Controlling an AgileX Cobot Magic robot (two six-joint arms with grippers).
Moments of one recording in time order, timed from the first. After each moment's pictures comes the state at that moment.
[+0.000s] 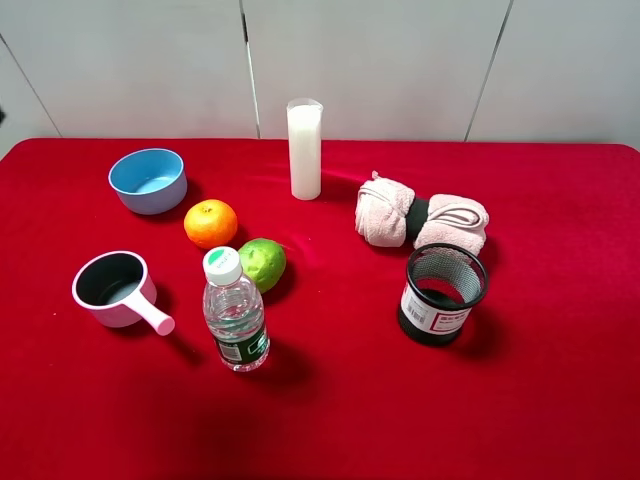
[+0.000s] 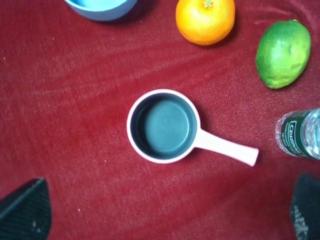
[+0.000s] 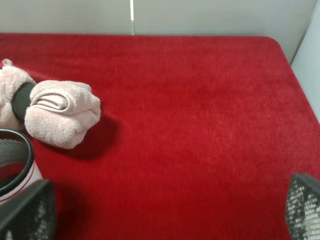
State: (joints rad) left arm -0.13 1.16 -1.20 -0.04 1.16 0.21; right arm 0.04 -0.01 -0.50 -0.09 1.02 -0.03
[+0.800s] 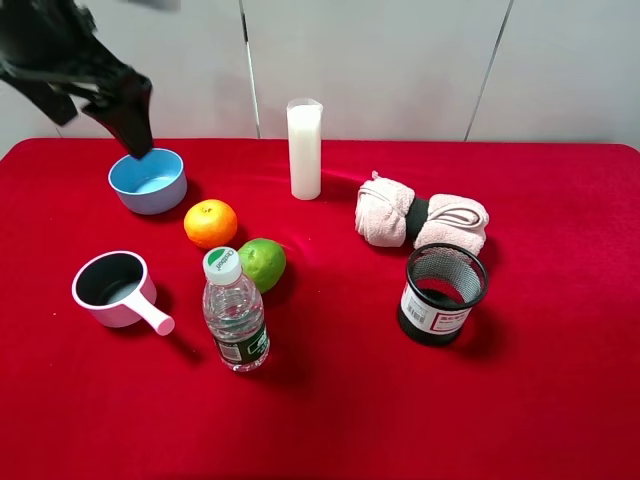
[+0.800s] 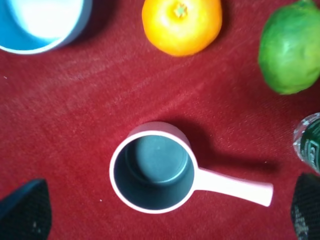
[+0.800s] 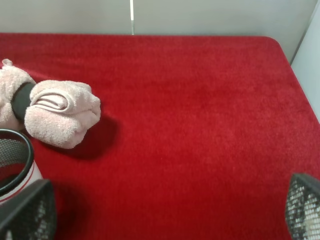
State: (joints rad) left arm -0.35 1.64 -1.41 0.07 1.16 0.16; right arm 0.04 -0.01 -0.50 -0.09 1.02 -0.03
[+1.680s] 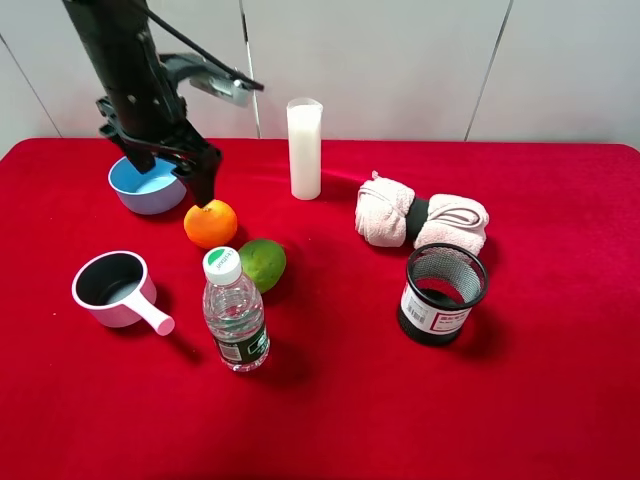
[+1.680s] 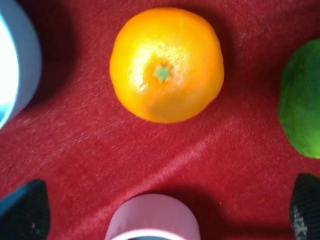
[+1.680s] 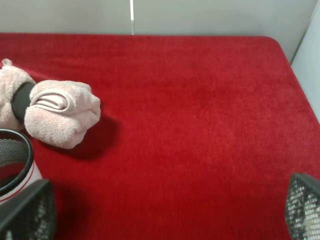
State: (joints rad) left arm -0.39 1.94 -1.46 0.08 0.99 0.21; right arm 0.04 -0.01 -0.50 -0.09 1.02 -0.03
